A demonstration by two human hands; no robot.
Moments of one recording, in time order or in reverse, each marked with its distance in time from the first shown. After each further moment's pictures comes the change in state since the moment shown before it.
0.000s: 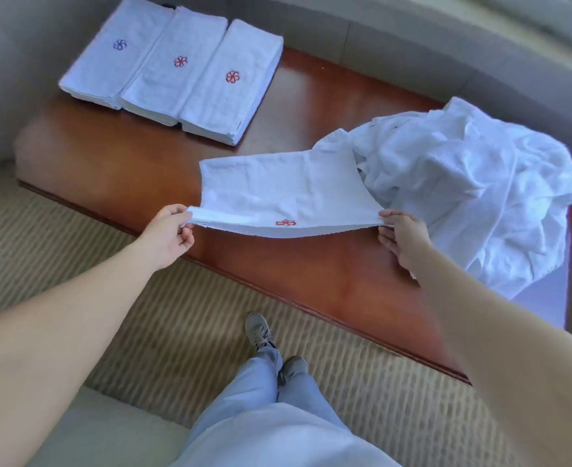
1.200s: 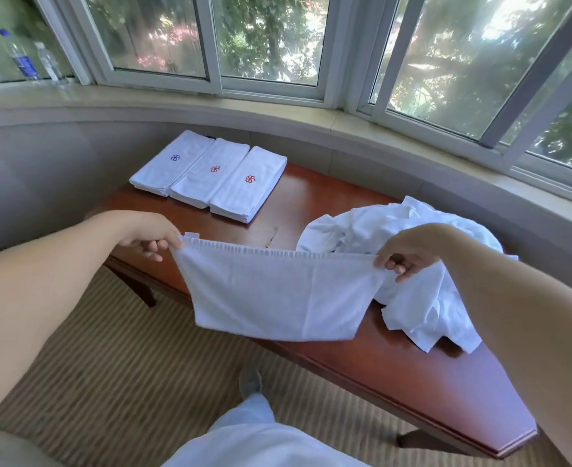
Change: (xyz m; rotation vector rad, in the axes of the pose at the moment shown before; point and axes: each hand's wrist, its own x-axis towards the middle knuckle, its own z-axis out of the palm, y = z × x) left_hand -0.159 0.149 -0.039 1.154 -0.155 0.074; right_hand -0.131 -0.158 -0.063 -1.034 -0.523 0.098
